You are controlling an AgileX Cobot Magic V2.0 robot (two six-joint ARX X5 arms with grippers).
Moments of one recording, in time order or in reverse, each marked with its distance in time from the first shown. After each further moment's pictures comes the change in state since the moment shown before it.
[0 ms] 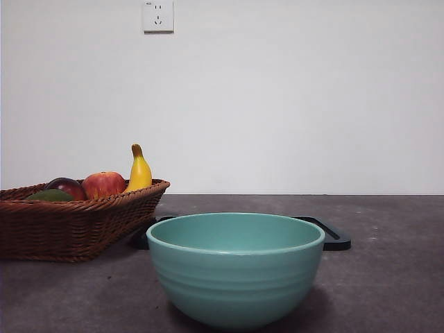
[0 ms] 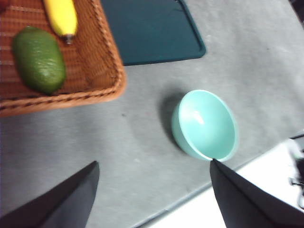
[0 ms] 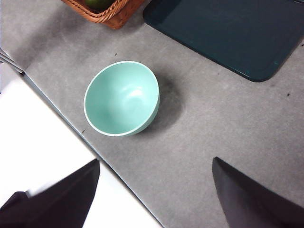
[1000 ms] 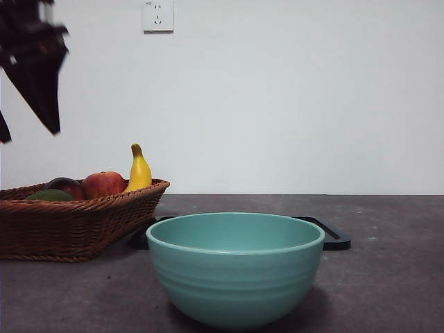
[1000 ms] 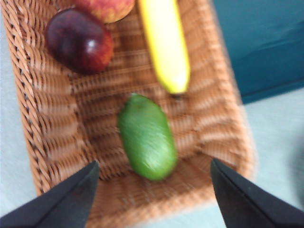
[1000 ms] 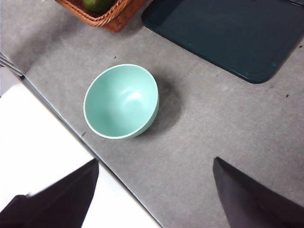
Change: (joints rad) left arm -0.225 0.706 0.266 0.272 -0.534 0.000; right arm 0.000 0.000 0.000 0.008 0.001 0.014
